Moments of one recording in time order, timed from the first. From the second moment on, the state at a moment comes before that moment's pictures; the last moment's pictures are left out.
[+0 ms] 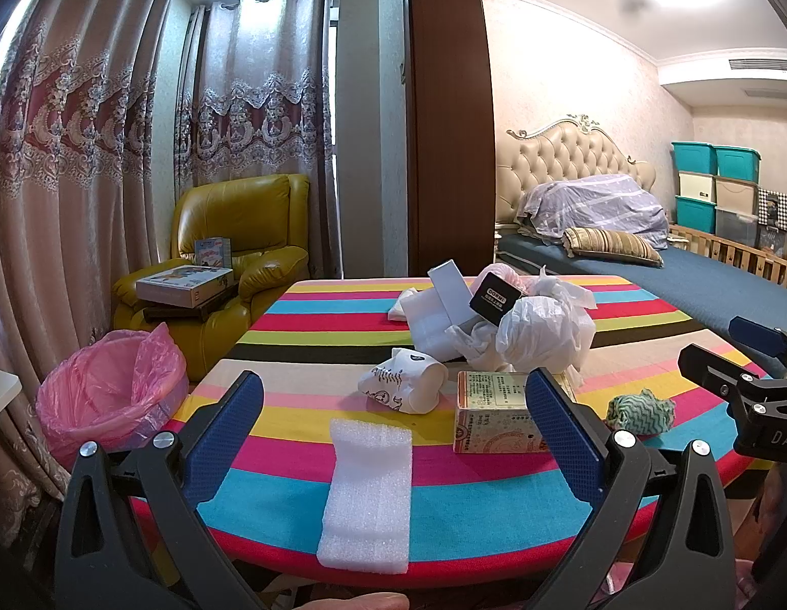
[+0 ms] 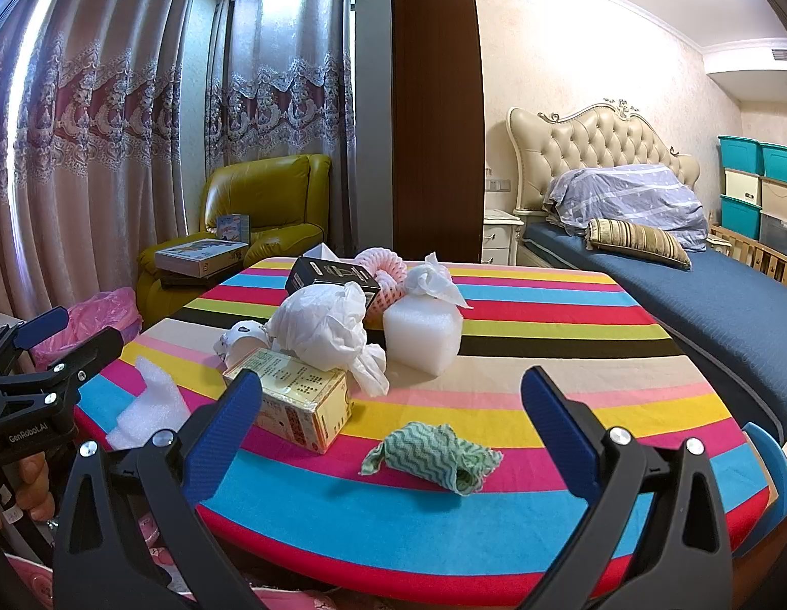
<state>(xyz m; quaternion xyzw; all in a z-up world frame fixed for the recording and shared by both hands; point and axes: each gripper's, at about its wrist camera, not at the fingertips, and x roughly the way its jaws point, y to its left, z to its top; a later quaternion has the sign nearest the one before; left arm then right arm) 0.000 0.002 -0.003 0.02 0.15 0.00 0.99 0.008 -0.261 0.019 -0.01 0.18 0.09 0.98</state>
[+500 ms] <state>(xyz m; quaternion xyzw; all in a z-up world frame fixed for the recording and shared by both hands) 0.000 0.002 -0.003 0.02 0.15 0.00 0.99 0.008 -0.261 0.019 -0.01 0.18 0.09 0.98</state>
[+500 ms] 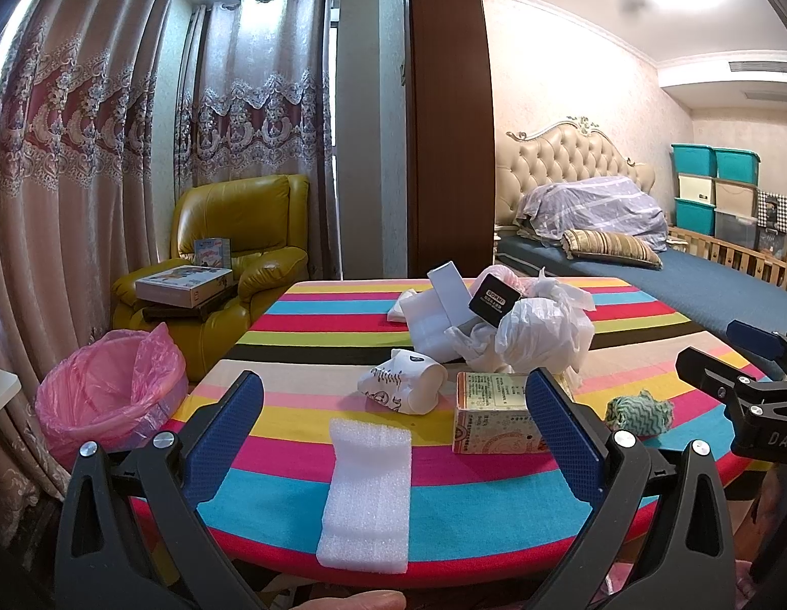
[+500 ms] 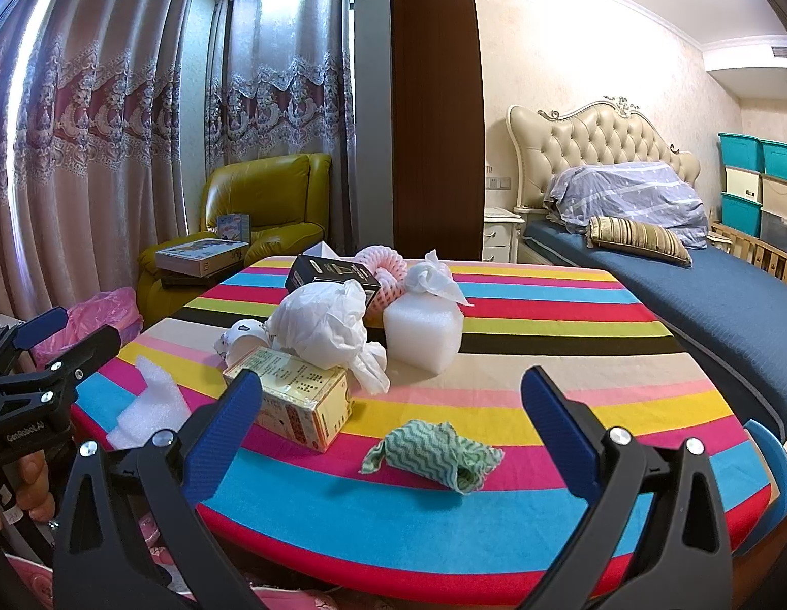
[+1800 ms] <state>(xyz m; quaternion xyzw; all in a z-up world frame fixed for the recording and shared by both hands) 0.056 0.027 -0.059 0.06 0.33 -0.06 0.94 0.055 -0.269 -0.050 0.01 0.31 0.05 0.95</state>
